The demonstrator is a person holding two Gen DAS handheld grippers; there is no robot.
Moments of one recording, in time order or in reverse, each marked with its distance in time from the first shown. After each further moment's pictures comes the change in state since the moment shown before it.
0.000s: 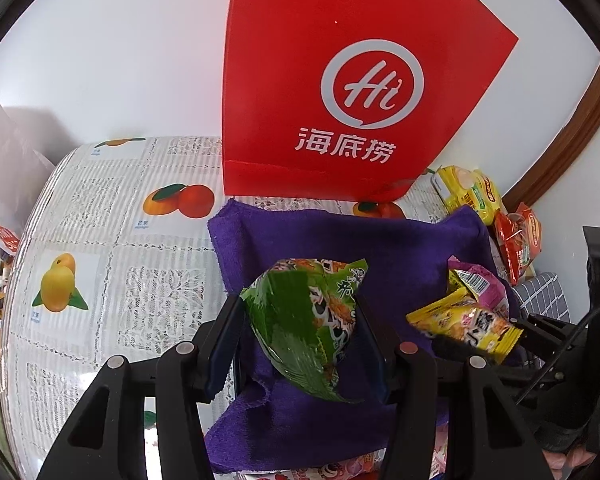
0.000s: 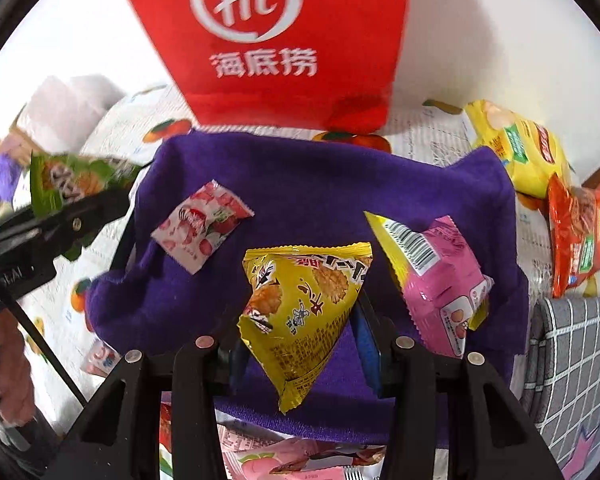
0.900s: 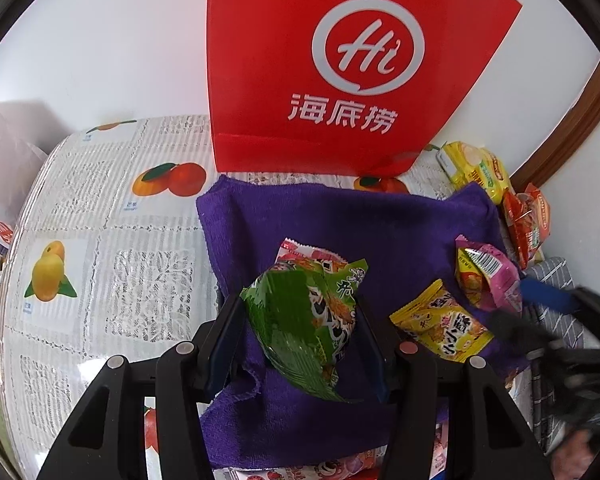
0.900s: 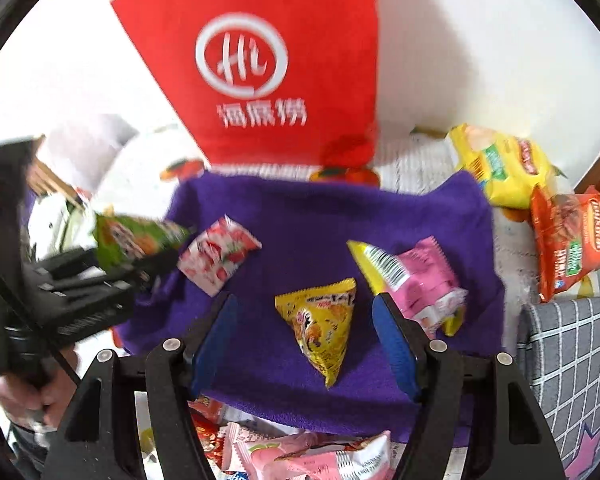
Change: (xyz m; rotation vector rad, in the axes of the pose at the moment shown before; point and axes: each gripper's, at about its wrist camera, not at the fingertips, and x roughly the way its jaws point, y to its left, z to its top) left arm 0.020 -0.007 -0.007 0.017 0.070 0.025; right arm -0.047 -0.022 0.003 0.067 -0.121 0.064
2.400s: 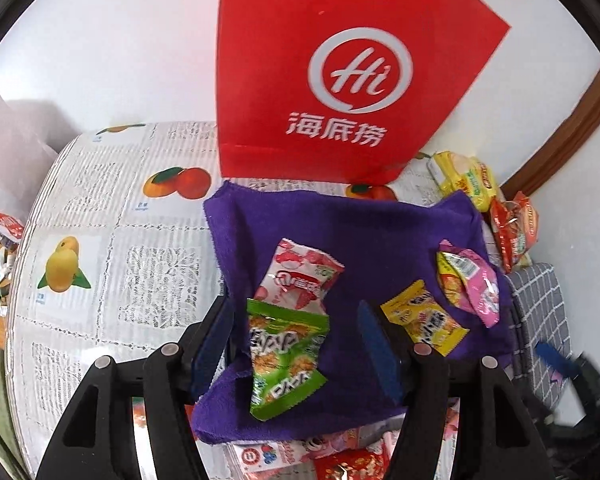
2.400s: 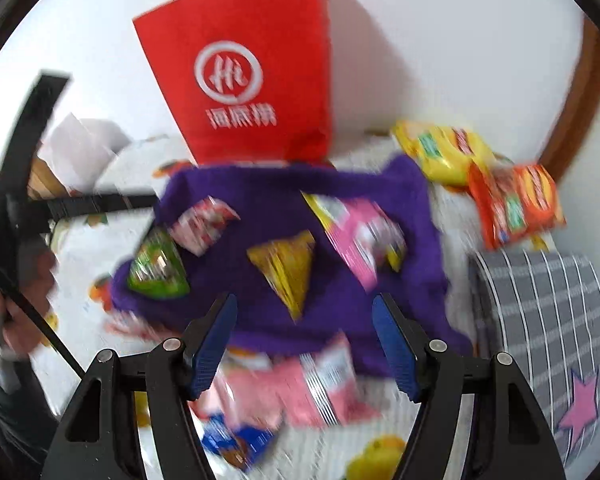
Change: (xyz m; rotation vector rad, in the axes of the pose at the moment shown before) left arm -0.034 -0.002 0.003 -0.020 -0.006 -0.029; right arm -0.051 -0.012 -0.077 0.022 -0.095 -0.107
